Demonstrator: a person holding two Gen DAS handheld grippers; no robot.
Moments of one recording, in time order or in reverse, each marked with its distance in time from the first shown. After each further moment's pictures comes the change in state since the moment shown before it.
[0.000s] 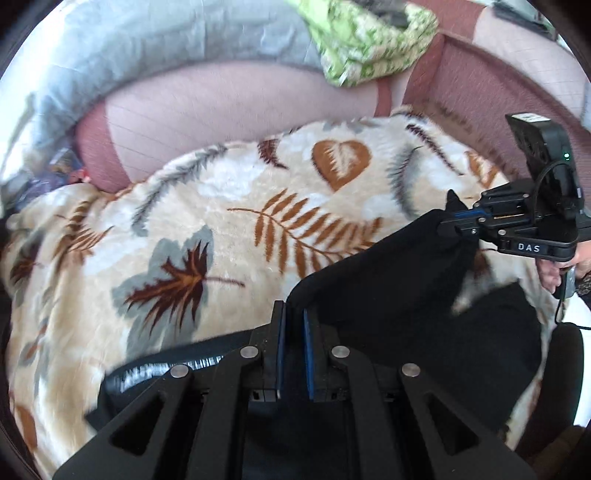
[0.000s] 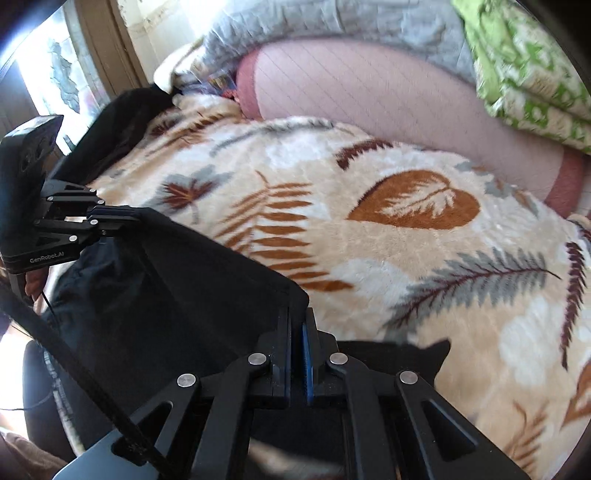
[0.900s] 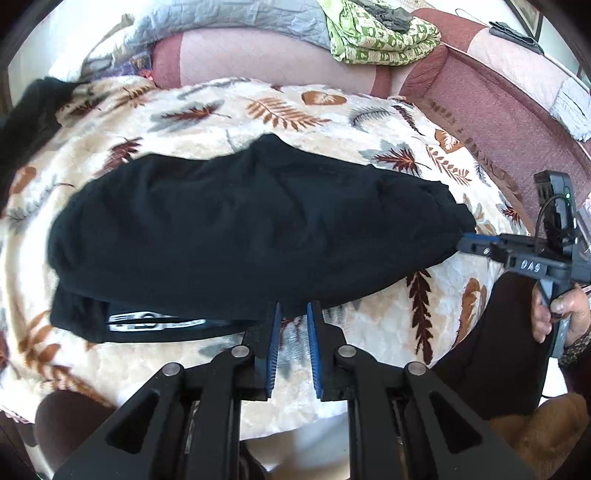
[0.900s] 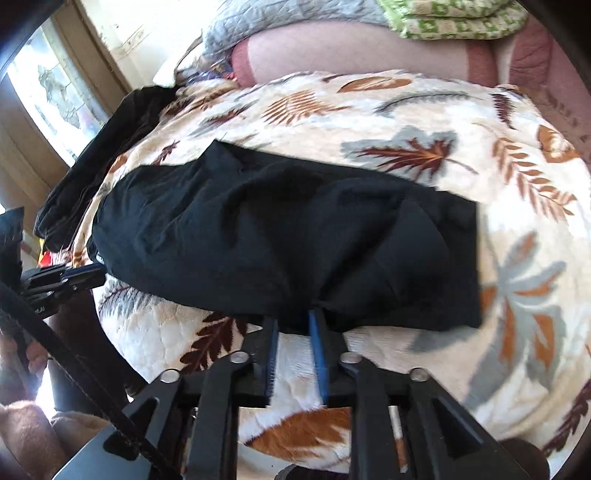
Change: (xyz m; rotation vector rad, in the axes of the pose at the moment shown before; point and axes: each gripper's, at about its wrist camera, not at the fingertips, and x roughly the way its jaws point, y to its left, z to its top) left arm -0.101 -0.113 -0.216 -0.272 0.007 0.025; right arm -0.102 0.097 -0.232 0.246 -0.011 -0.035
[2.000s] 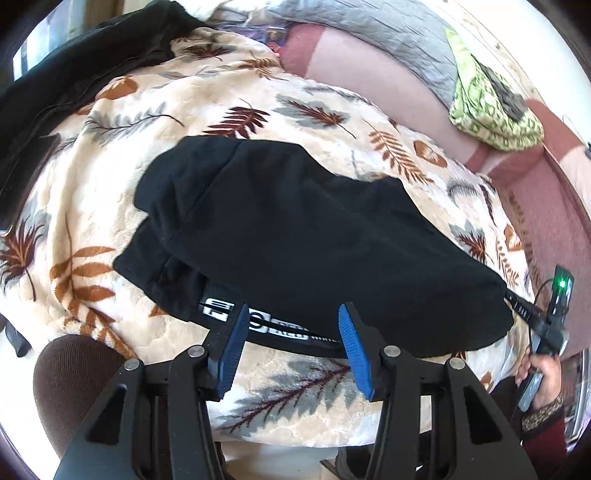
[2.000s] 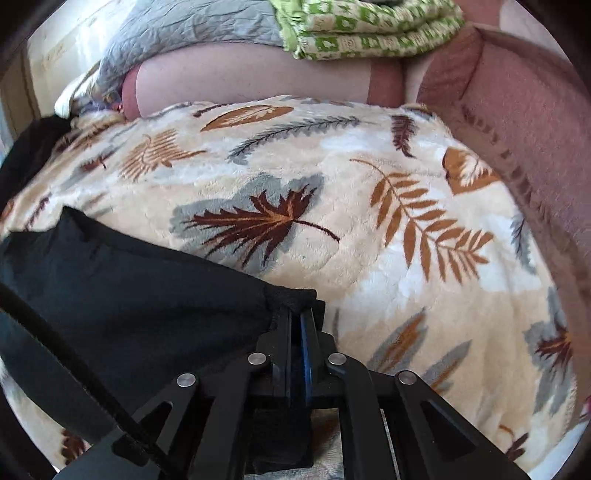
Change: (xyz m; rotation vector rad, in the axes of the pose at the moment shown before) left arm -0.013 0.091 0.001 -0.445 -0.038 0.104; right arm 0.026 -0.075 0.064 0.045 -0.075 -0.423
